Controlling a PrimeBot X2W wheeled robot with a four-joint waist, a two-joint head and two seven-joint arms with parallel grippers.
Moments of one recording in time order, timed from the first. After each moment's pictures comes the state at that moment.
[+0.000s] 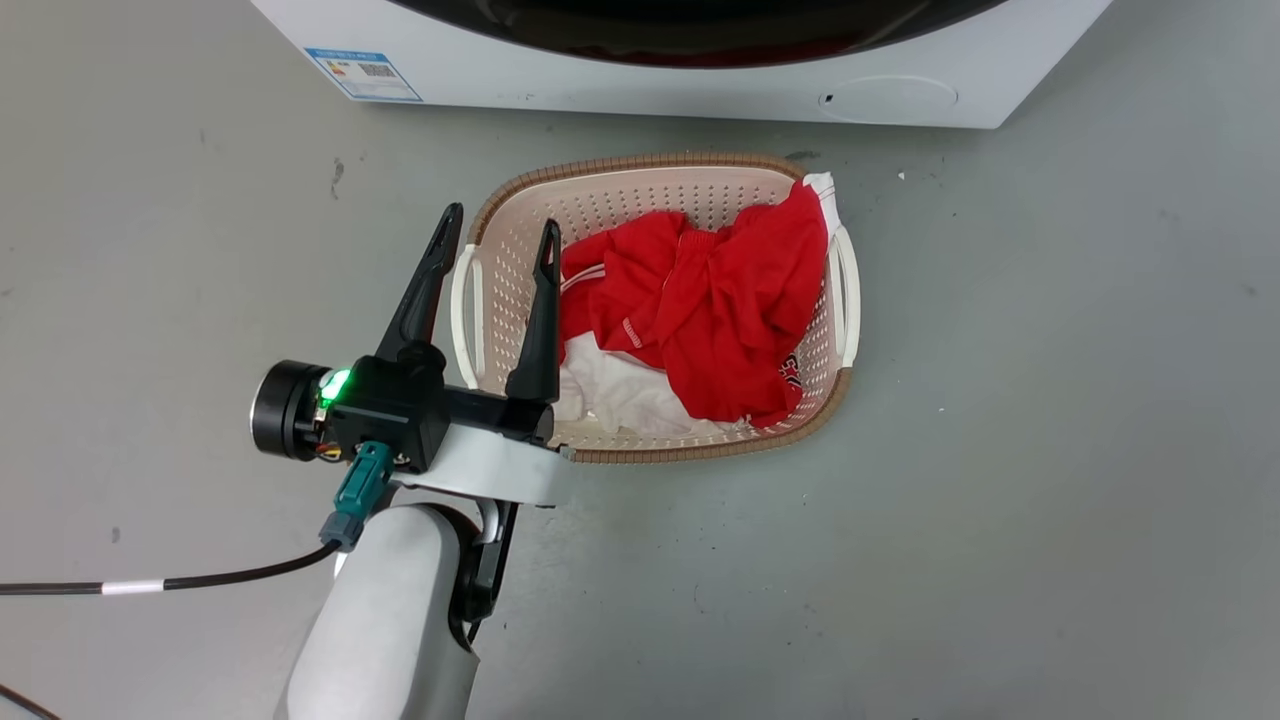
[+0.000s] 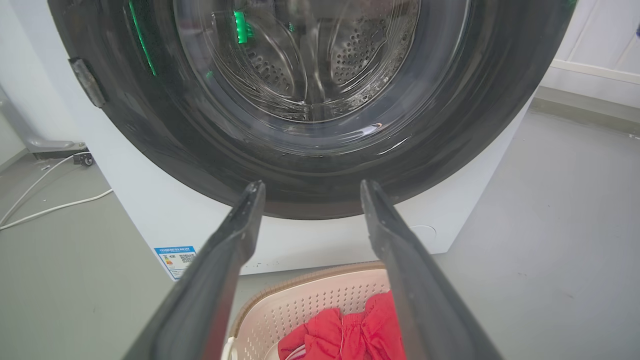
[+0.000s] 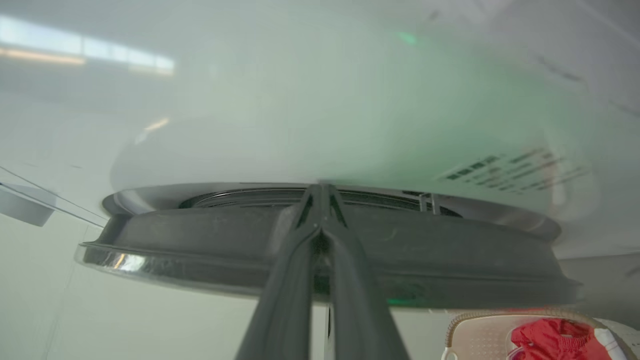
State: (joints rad) left arm -0.38 0.05 -0.22 0.10 -0.10 0.01 -0.26; right arm -1.48 -0.46 0.51 0.97 1.87 0.13 0.41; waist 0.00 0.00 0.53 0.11
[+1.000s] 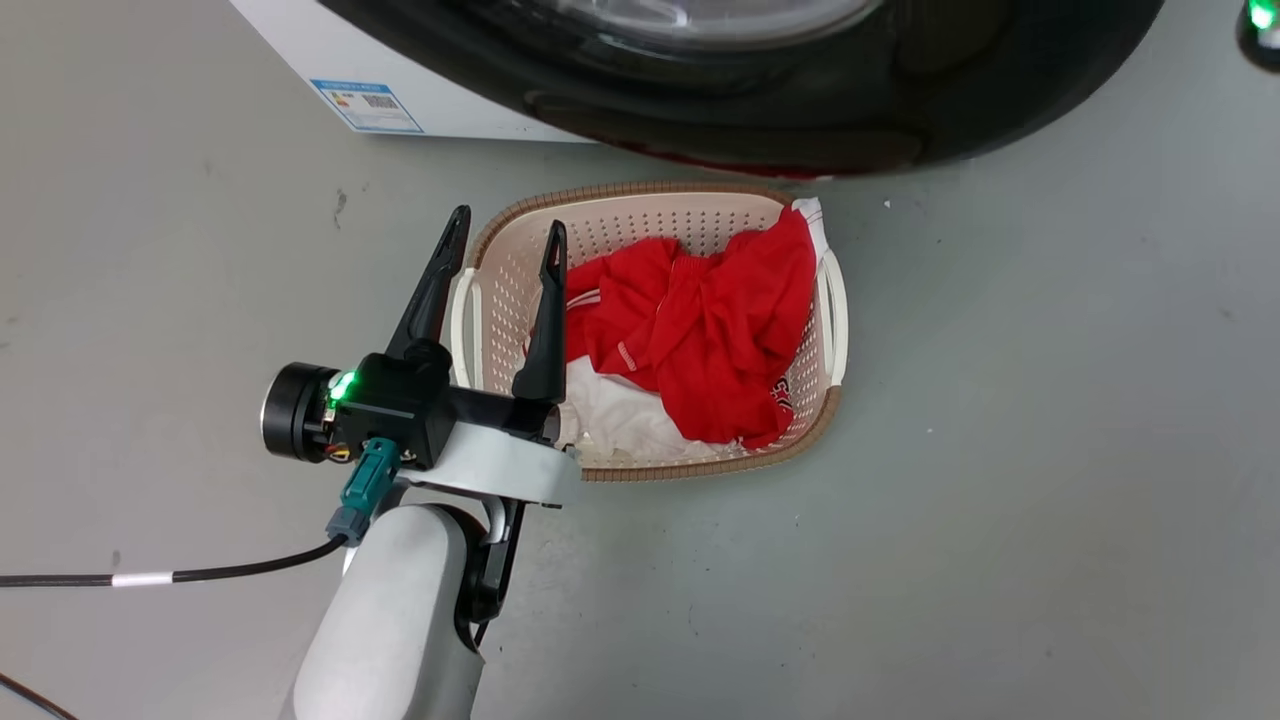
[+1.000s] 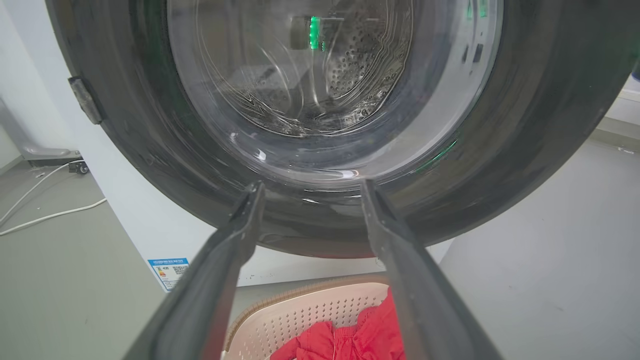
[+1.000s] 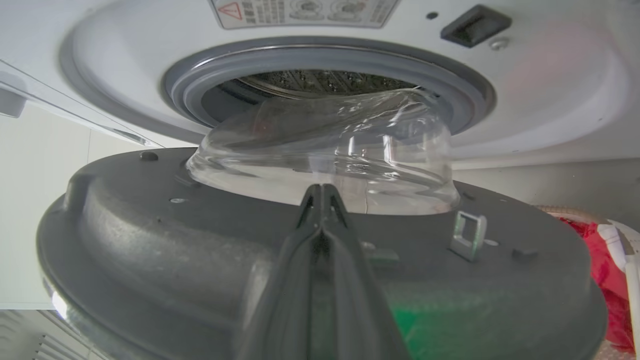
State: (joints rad) left arm -0.40 0.05 -0.24 0.12 -0.13 0.03 -0.26; right arm -1.39 -0.48 0.57 0.88 1.94 0.13 0.70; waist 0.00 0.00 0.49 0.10
